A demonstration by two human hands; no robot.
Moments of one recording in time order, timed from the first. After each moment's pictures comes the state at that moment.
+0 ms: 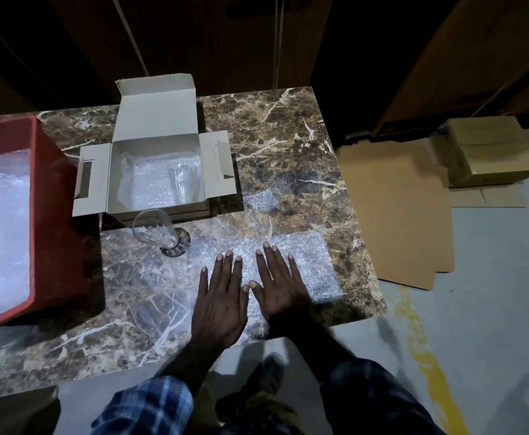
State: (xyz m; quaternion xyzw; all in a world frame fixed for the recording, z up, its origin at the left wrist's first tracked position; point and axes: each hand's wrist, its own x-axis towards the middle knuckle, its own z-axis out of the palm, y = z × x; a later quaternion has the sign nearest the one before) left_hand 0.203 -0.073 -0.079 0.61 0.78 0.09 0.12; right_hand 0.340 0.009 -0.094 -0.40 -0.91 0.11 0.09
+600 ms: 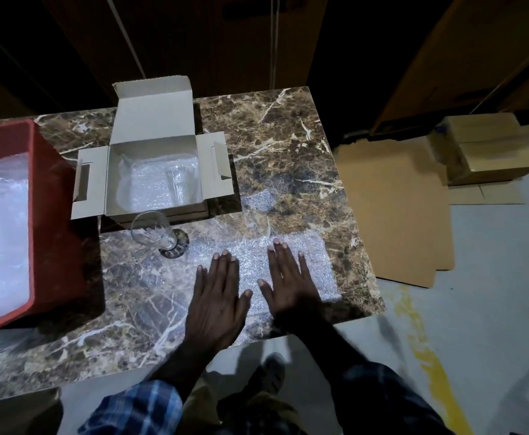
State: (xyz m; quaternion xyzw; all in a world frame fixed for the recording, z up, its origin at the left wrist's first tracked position) left_hand 0.195 -0.078 -0.069 0.62 0.77 0.07 0.12; right_hand 0.357 0.018 -0.086 -0.42 -0.90 0.10 0.10
